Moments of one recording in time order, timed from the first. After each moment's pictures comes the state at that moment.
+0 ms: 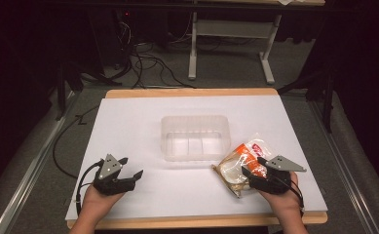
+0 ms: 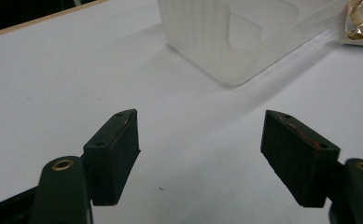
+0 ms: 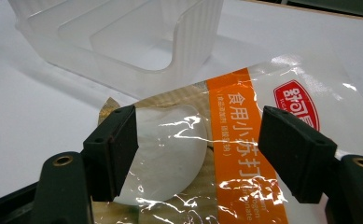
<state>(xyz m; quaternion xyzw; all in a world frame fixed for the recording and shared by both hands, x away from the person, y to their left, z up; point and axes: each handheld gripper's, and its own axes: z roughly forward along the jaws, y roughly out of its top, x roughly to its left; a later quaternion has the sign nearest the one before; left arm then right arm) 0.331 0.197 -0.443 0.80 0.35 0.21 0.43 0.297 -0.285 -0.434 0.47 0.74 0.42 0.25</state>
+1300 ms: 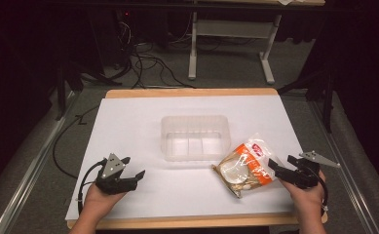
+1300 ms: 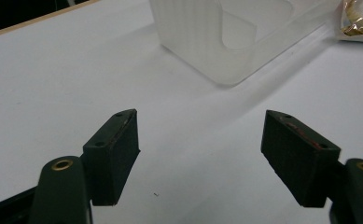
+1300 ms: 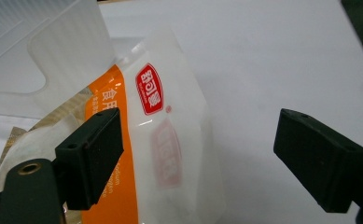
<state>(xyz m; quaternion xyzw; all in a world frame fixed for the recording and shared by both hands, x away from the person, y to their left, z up) 0.334 0.192 -0.443 0.81 0.34 0.21 0.43 0.307 -0.365 -0.440 0.60 0.64 0.42 0.23</state>
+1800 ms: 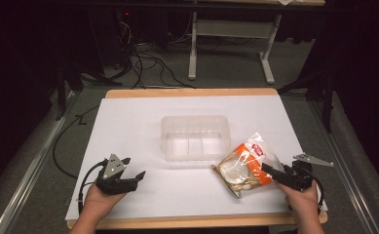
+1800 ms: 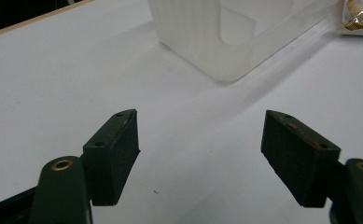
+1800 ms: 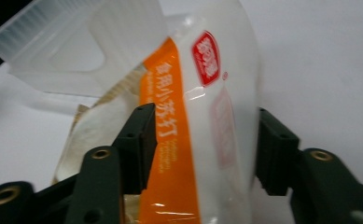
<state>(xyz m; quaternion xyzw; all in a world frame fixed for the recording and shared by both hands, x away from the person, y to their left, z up) 0.333 0.191 -0.444 0.81 0.34 0.21 0.42 0.308 -0.359 -0.452 0.57 0.67 0.46 0.13</state>
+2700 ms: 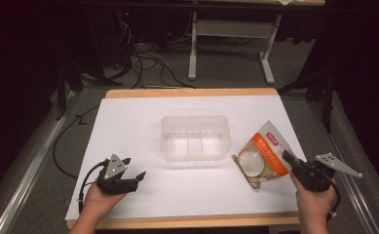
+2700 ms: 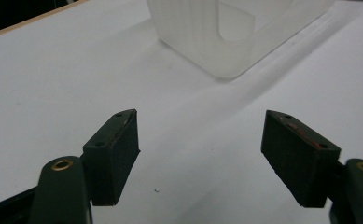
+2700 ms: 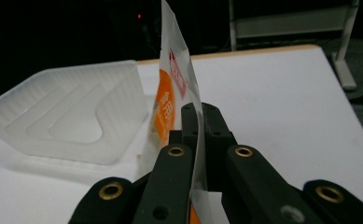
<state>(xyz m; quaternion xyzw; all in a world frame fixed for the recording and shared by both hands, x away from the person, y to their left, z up) 0.333 0.189 -0.445 0.82 0.33 0.22 0.41 0.280 -0.366 -0.404 0.55 0.60 0.50 0.28</state>
